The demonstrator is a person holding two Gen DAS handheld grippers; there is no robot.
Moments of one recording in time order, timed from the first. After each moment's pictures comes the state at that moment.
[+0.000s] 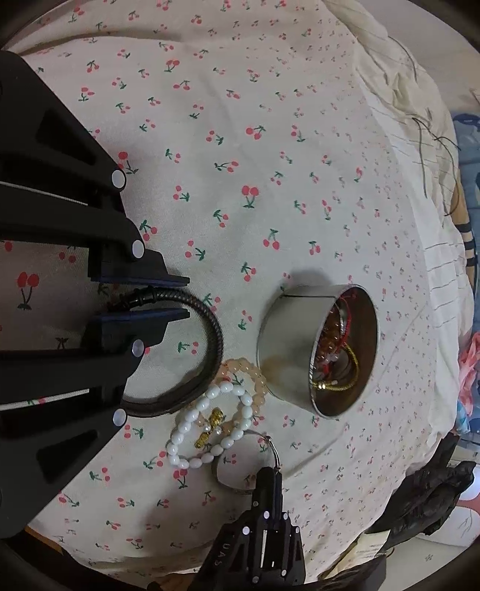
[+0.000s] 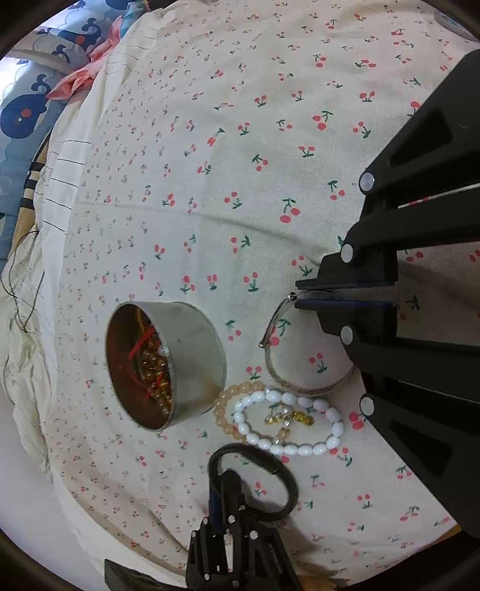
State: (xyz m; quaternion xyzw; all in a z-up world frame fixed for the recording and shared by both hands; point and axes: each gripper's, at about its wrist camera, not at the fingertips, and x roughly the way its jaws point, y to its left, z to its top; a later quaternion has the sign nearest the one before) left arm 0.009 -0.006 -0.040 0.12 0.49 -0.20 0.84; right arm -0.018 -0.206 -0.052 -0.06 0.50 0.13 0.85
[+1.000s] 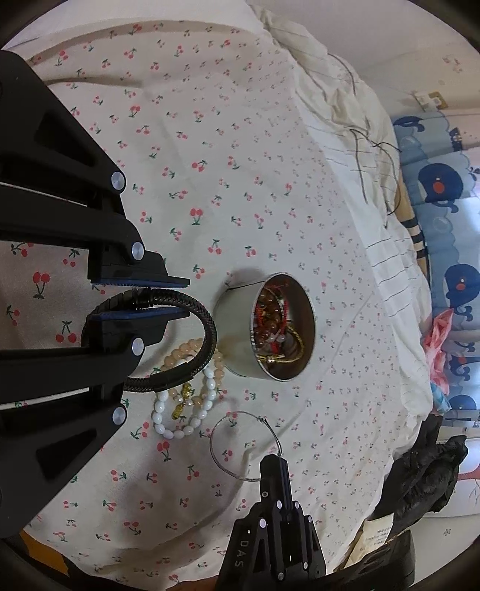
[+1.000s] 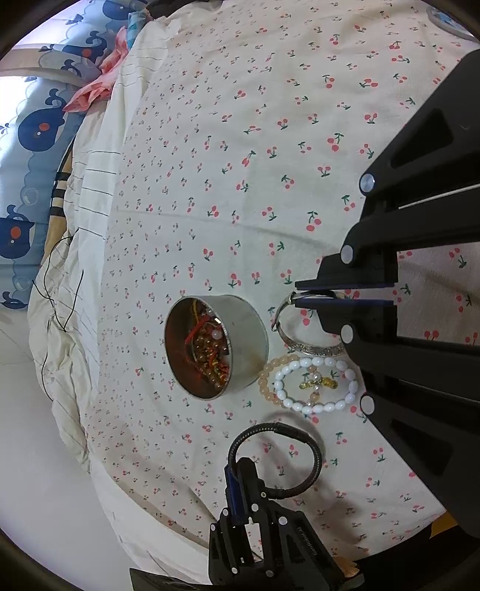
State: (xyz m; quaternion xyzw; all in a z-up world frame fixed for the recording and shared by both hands) left arm -0.021 -0.020 0.005 0.18 0.40 -0.19 0.88; right arm -0.030 -0.212 -0.012 -0.03 0.45 0.14 0.88
